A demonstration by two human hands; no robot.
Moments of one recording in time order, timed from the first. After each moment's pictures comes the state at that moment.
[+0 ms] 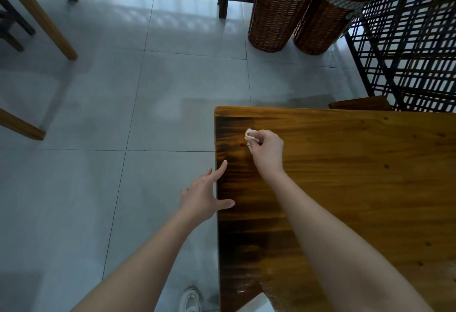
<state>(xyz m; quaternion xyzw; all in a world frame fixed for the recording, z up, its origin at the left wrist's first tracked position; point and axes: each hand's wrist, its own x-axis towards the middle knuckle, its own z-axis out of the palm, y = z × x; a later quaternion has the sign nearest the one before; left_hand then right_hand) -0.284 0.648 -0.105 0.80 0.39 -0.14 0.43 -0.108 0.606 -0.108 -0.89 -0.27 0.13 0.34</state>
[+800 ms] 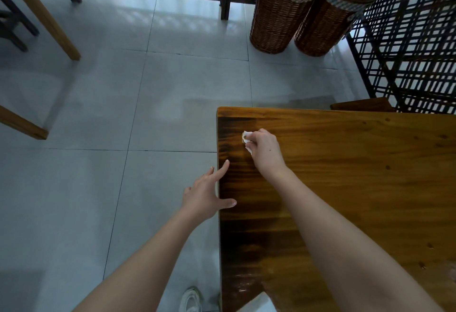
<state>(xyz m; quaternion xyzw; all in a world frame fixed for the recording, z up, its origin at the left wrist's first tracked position) -0.283 0.649 -0.113 0.80 0.40 -0.15 0.42 -0.108 0.611 -0.099 -0.89 -0.39 0.14 0.20</state>
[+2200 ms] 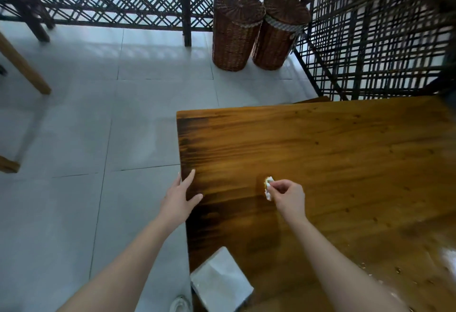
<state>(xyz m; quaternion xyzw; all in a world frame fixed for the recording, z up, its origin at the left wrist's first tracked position) -0.315 0.578 -0.081 0.81 0.40 -0.09 0.42 -0.134 0.377 -0.067 -0.89 -0.09 0.17 0.41</state>
